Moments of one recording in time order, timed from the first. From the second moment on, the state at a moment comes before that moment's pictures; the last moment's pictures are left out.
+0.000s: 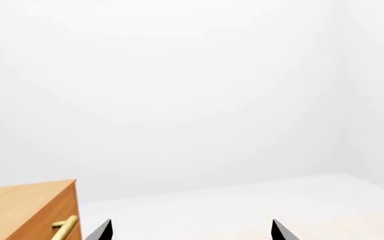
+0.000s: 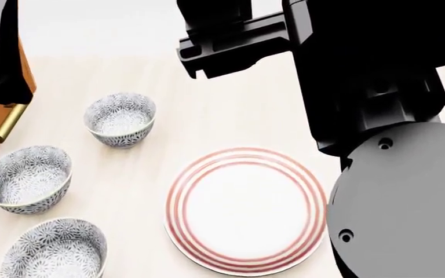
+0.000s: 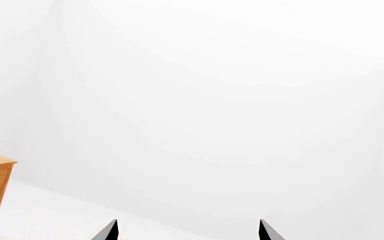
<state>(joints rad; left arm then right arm) -1.14 -0.44 -0.01 0.62 -1.37 -1.33 -0.89 1.38 0.45 -0.20 -0.62 1.35 1.37 0.96</state>
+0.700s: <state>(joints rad) -1.11 -0.46 0.01 0.62 -1.40 -1.30 -0.91 1.38 0.48 -0.23 -0.64 1.34 1.32 0.96</state>
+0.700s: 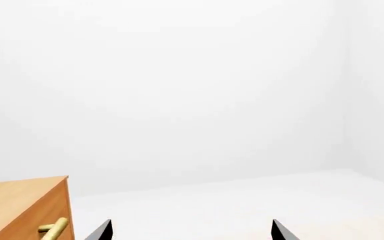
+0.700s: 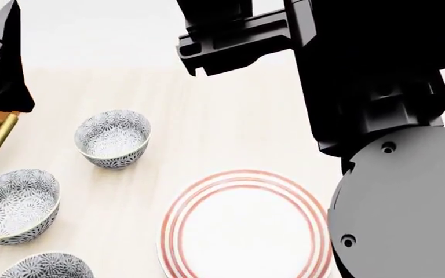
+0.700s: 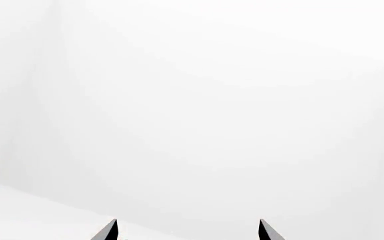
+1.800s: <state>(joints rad) -0.74 -0.45 0.04 0.55 -1.57 -1.26 -0.97 1.40 0.50 -0.27 -0.61 1.32 1.27 0.92</state>
